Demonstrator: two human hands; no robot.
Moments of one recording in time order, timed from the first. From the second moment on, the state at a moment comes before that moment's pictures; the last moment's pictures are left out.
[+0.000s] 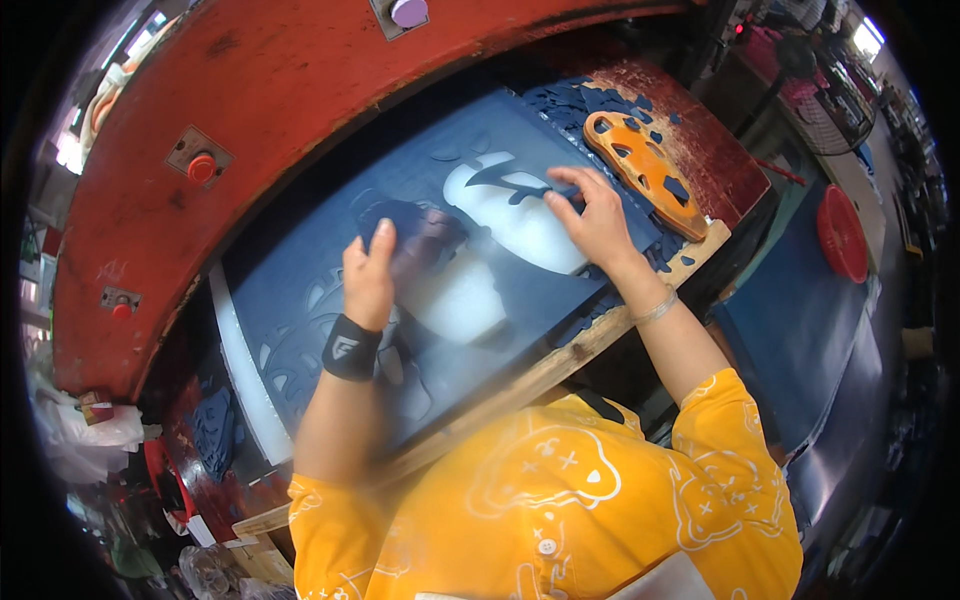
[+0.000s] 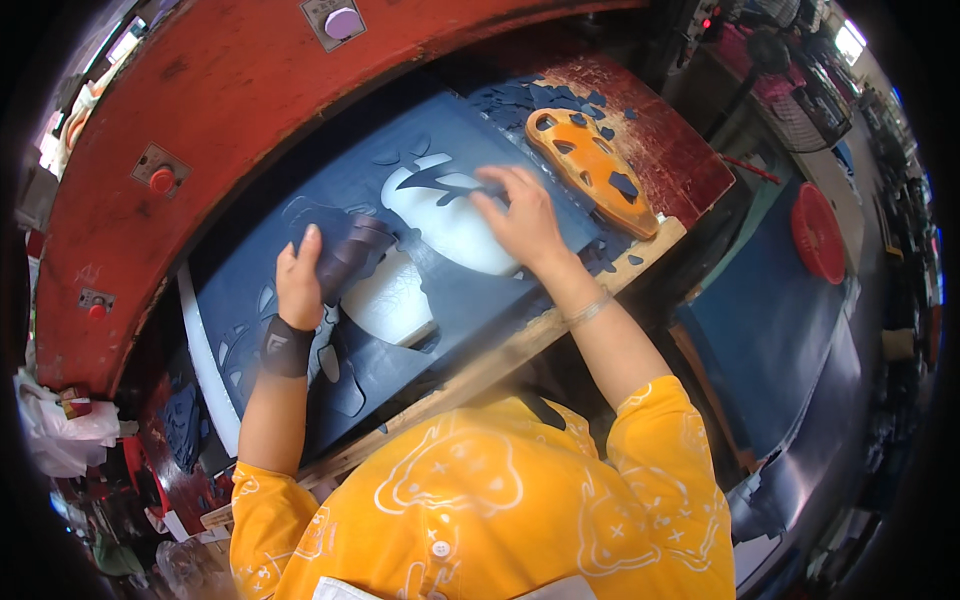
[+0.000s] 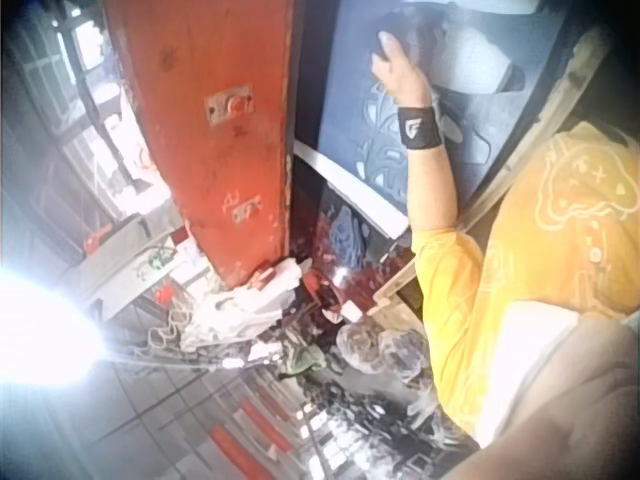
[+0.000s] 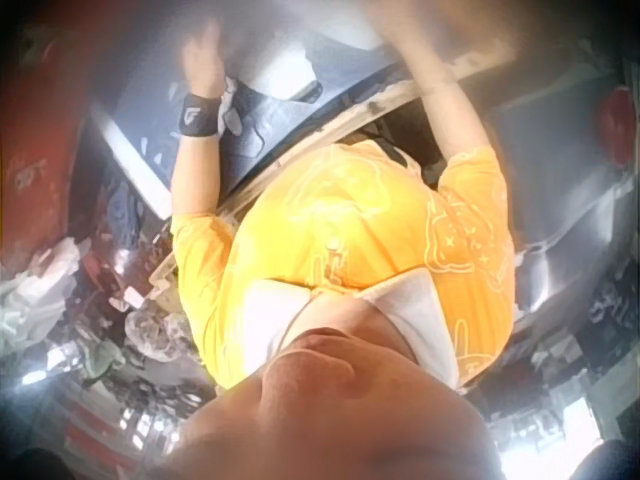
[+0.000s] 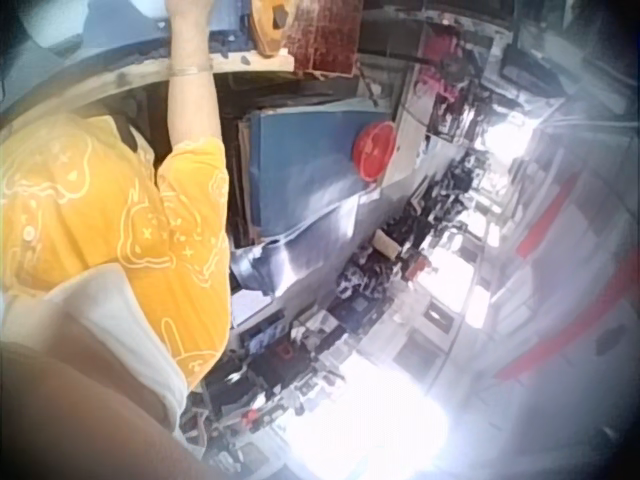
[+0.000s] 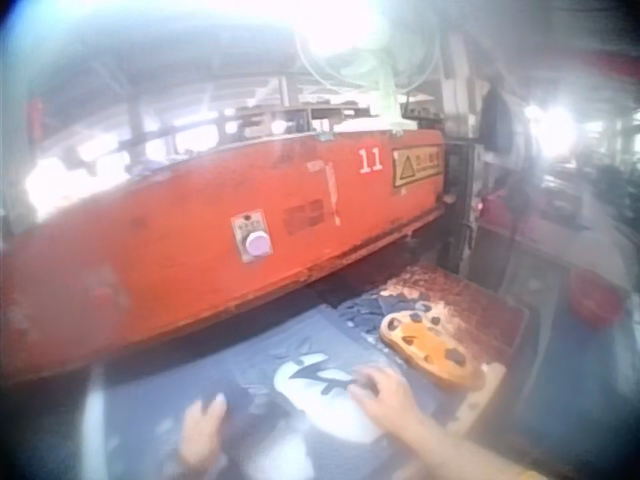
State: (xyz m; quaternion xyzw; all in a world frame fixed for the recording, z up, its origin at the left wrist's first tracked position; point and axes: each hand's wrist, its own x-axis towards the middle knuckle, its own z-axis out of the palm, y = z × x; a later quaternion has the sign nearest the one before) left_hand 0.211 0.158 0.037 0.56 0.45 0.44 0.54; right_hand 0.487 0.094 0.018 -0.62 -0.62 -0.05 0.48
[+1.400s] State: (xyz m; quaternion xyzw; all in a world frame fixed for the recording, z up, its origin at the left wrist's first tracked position) left_hand 0.185 0.149 0.044 0.56 0.27 0.48 0.62; right_hand 0.359 0.102 0.029 -0.45 -0.69 0.33 0.46
